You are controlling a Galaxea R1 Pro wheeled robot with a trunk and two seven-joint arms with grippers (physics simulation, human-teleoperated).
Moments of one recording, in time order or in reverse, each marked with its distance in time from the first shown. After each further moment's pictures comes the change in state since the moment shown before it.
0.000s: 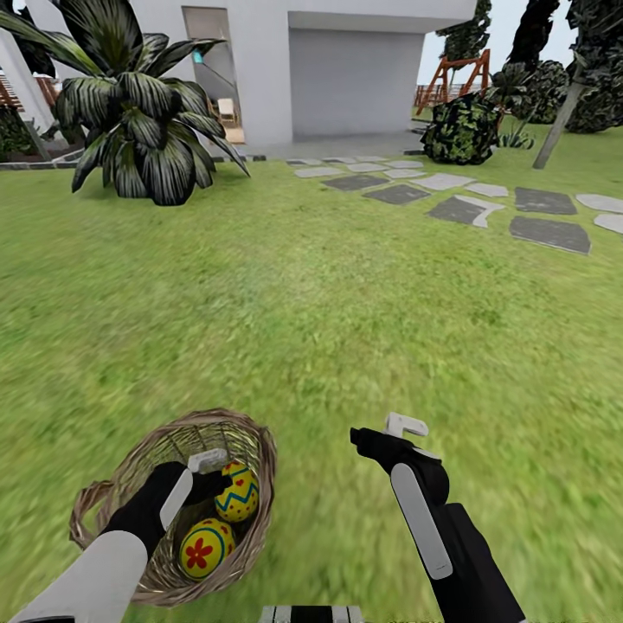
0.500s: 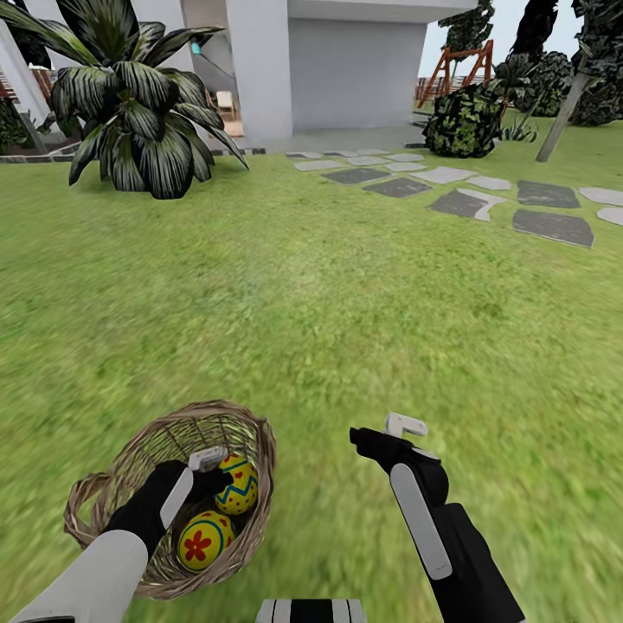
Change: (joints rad) left arm 0.000 -0.002 -0.004 -0.012 0.003 -0.002 -0.003; right arm 0.000 0.000 0.005 0.000 0.001 -0.002 0.000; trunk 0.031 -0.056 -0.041
